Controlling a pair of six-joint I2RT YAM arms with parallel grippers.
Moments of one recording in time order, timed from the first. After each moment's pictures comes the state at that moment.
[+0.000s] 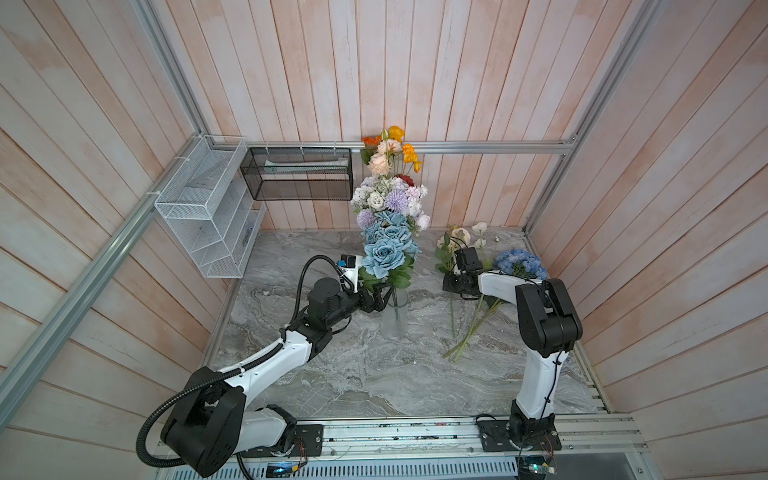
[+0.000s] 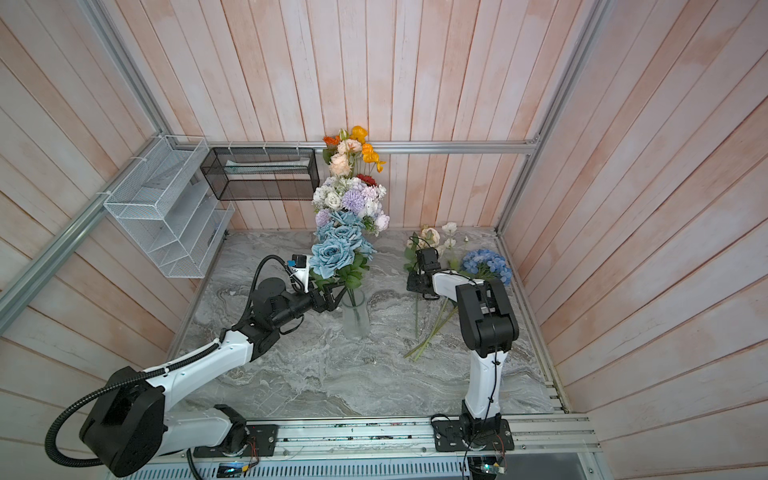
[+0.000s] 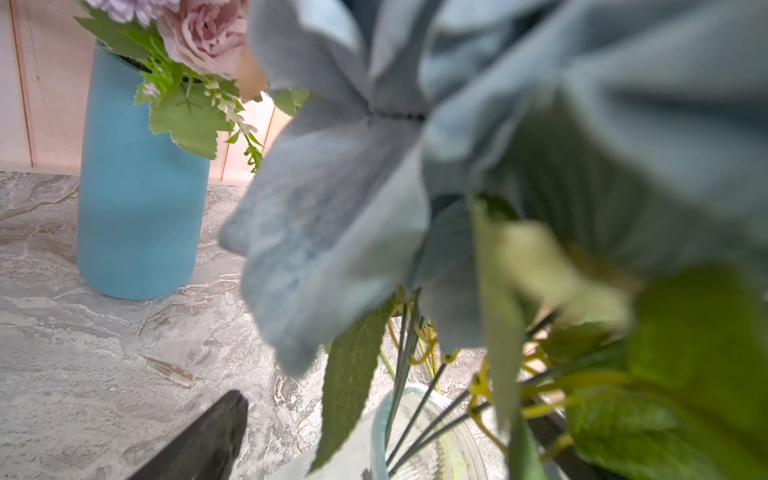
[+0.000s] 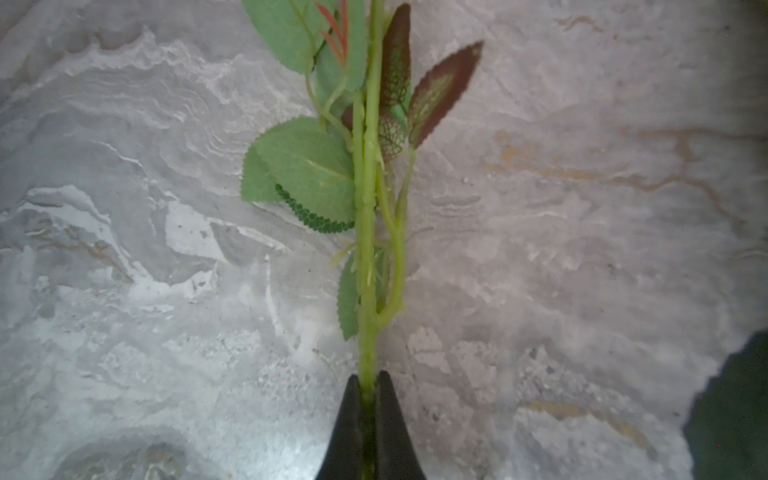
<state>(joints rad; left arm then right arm) -0.53 1.29 0.69 0.47 0.32 -0.48 0.26 1.99 1.24 -0.21 0.00 0.39</state>
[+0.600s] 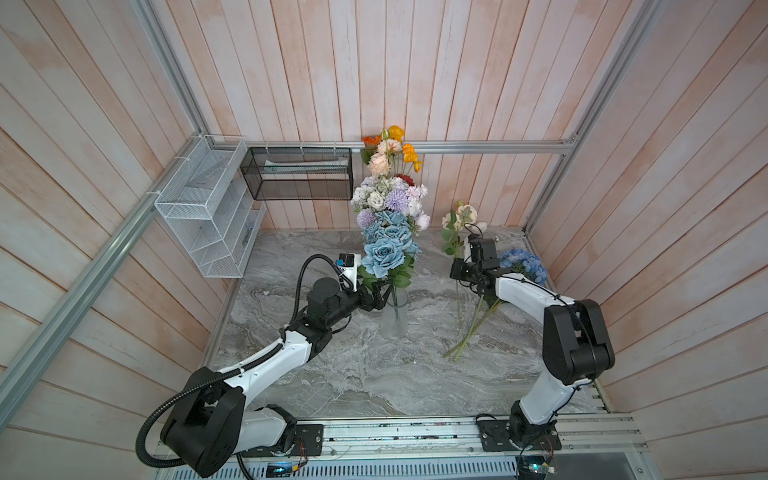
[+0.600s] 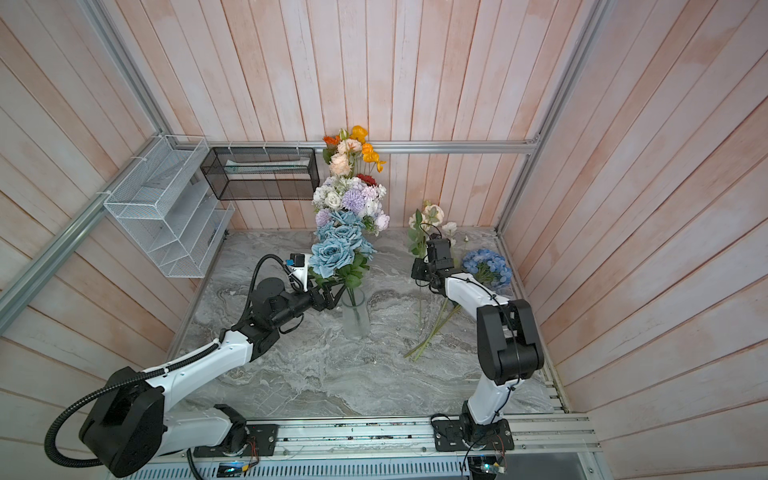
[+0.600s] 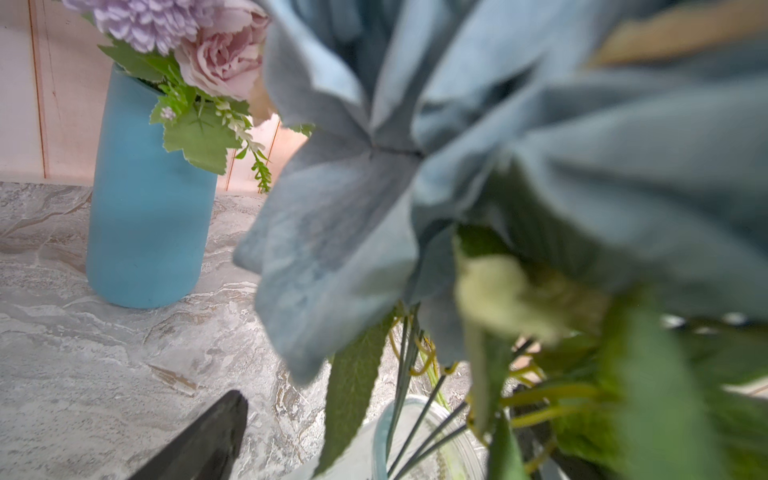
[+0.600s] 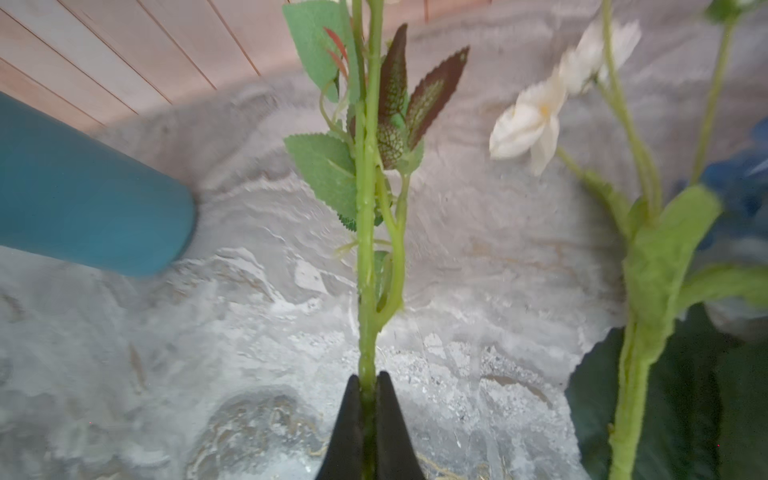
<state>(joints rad) -0.53 1.29 0.68 0.49 0.30 -0.48 0.24 1.68 1.15 -0.13 -0.05 0.37</state>
